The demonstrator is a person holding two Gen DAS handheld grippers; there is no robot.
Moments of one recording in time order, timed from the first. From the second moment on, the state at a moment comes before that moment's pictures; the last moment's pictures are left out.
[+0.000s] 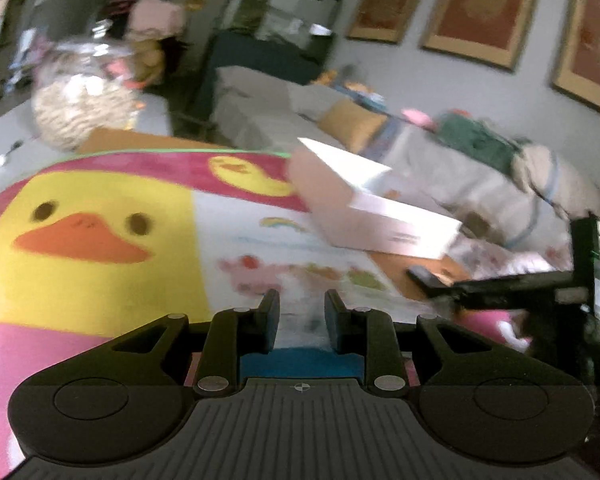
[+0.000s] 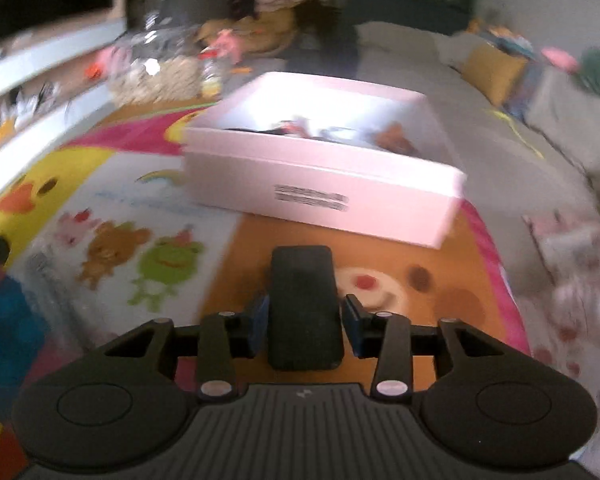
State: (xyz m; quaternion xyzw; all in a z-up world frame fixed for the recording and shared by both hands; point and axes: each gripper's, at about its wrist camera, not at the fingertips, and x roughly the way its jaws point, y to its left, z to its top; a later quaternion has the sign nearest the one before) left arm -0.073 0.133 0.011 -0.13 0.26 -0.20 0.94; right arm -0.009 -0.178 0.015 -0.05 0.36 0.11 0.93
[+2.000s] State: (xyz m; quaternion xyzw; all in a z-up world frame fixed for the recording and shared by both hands) left arm -0.089 0.061 0.029 0.24 0.32 -0.29 0.87; right arm -0.009 -0.209 0.002 0.02 0.34 0.10 0.94
